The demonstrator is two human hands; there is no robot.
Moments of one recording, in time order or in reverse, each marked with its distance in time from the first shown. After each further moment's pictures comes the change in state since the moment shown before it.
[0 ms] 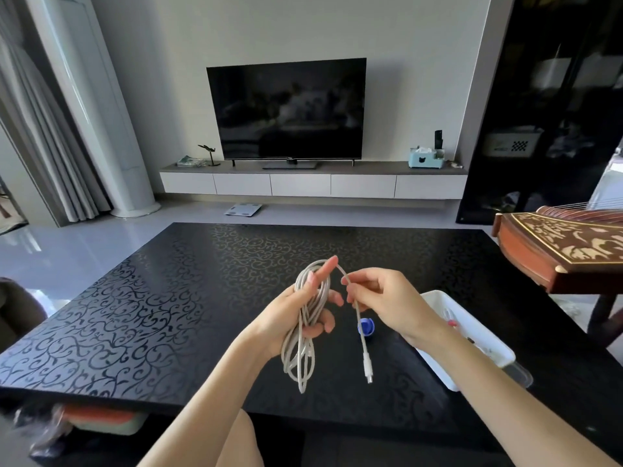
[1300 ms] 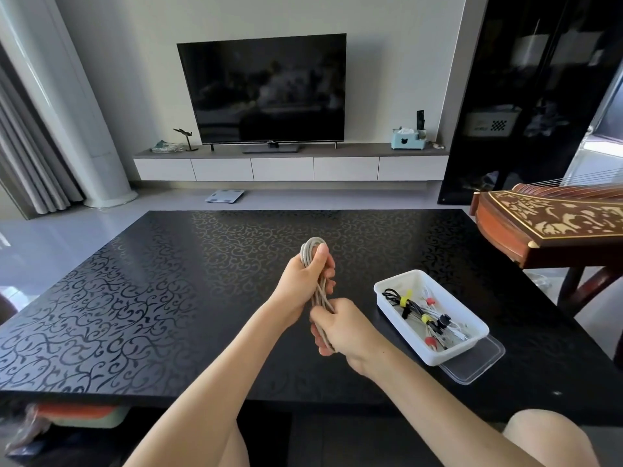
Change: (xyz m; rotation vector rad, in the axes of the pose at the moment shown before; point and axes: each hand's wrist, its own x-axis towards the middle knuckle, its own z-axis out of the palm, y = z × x) left_hand 0.059 -0.021 0.026 0.277 0.404 0.081; right_hand -0.030 0.013 0.047 0.152 -0.038 0.419
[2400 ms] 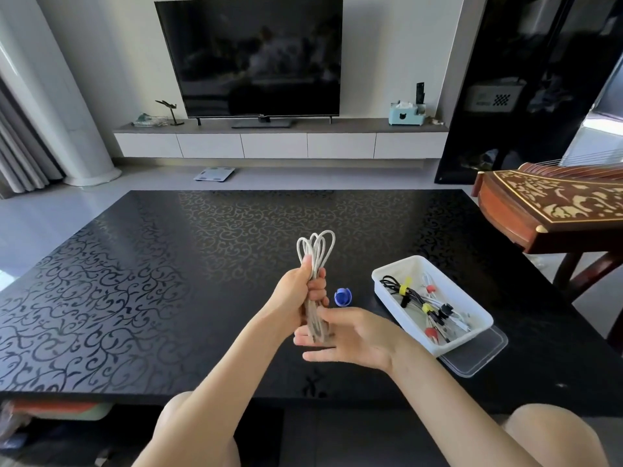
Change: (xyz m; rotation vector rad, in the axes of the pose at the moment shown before) left_hand 0.023 -0.049 -0.008 -0.291 0.066 -0.395; right_hand 0.039 0.049 -0.042 0.599 -0.384 0.308
